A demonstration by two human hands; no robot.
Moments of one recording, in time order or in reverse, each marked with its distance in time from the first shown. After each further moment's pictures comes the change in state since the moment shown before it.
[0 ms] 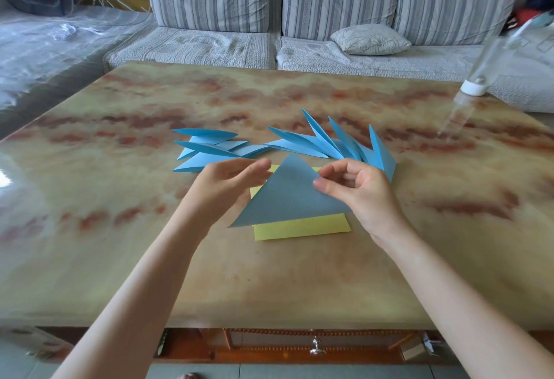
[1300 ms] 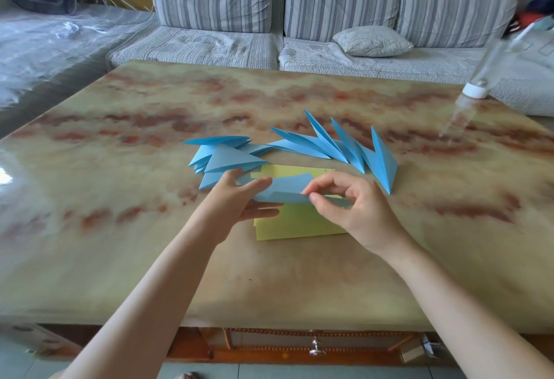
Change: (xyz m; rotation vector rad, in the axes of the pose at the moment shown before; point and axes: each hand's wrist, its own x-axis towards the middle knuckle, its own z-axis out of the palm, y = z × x) left_hand 0.007 -0.012 0.014 -0.460 0.016 -0.322; right_hand -0.015 0.001 0.002 -0.192 -0.207 -0.298
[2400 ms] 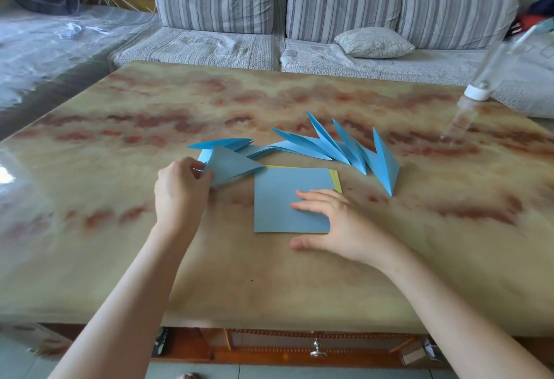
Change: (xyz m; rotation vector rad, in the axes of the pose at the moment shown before) left_hand 0.028 -0.003 -0.057 0.837 0.694 0.386; right_hand 0.002 0.019 0.010 -0.614 -0.361 0.232
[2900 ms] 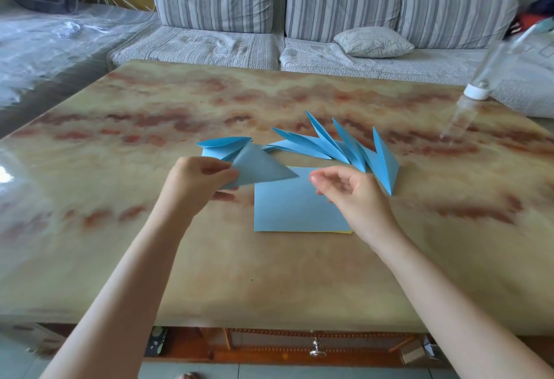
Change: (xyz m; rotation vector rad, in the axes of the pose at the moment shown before) left_hand -0.011 0.027 -0.022 -0.477 -0.427 -0.071; right_hand 0.006 -0.007 -0.012 0.632 0.440 0.150
